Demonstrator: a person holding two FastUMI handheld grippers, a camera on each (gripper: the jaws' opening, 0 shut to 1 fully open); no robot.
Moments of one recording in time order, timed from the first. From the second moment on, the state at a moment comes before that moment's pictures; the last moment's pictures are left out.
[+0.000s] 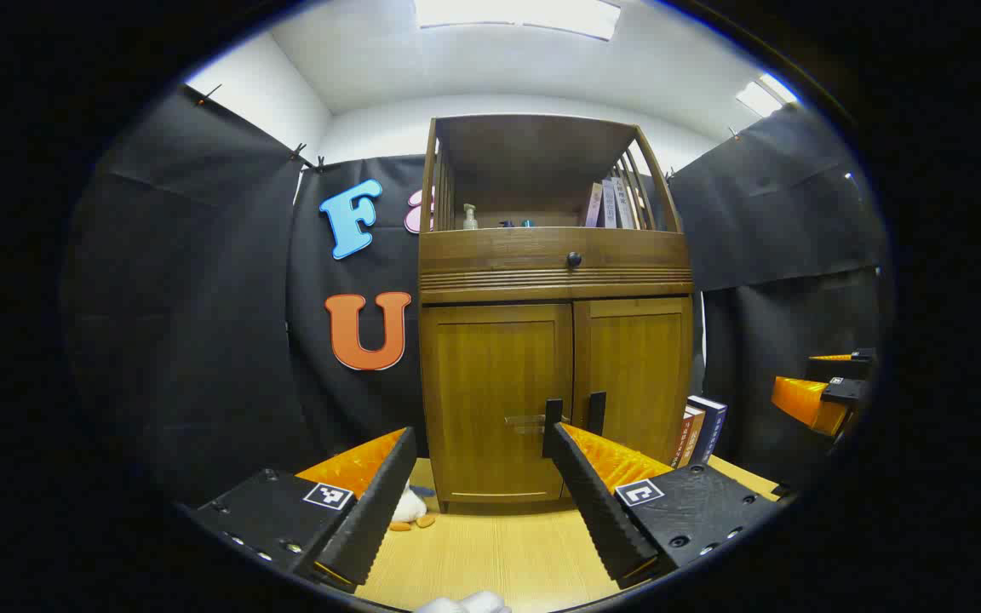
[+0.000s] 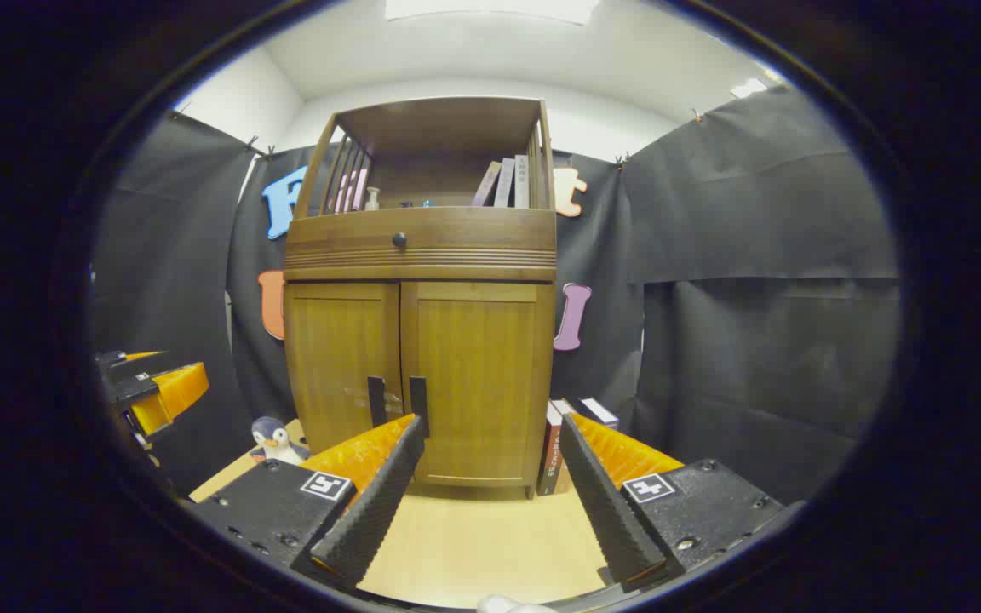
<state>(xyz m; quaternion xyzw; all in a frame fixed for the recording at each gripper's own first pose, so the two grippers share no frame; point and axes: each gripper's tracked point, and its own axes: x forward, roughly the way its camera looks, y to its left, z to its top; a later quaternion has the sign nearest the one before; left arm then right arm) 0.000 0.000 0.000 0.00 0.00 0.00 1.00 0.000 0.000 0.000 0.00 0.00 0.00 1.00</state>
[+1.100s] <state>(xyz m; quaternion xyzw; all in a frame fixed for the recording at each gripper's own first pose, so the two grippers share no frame) -0.004 0.006 -0.011 0.00 0.01 0.01 1.00 0.040 0.017 -0.027 -0.02 0.02 0.03 1.00</state>
